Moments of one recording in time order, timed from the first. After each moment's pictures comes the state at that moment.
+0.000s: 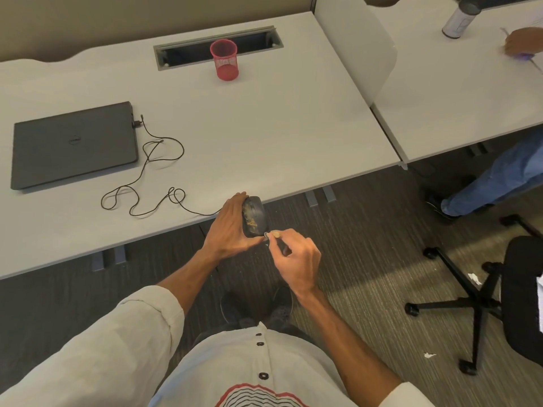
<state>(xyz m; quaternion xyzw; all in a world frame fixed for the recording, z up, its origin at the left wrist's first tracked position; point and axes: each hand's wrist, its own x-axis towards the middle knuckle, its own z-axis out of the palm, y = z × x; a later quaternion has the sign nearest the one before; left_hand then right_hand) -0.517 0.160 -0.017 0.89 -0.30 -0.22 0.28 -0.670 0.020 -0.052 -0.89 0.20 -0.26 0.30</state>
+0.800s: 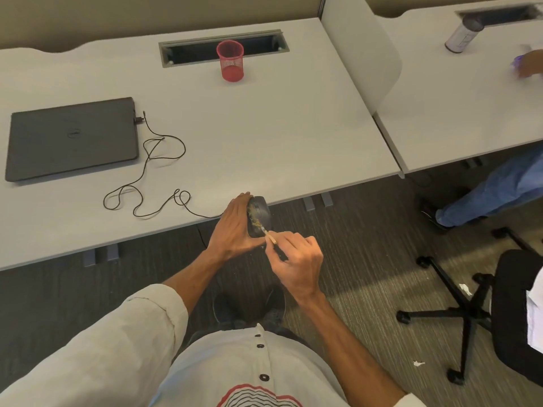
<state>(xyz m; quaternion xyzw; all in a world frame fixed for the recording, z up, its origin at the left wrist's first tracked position) -0.518 0.147 -0.019 0.89 -0.28 -0.22 0.29 -0.666 0.012 -0.039 -0.92 0.11 -0.30 0.22</state>
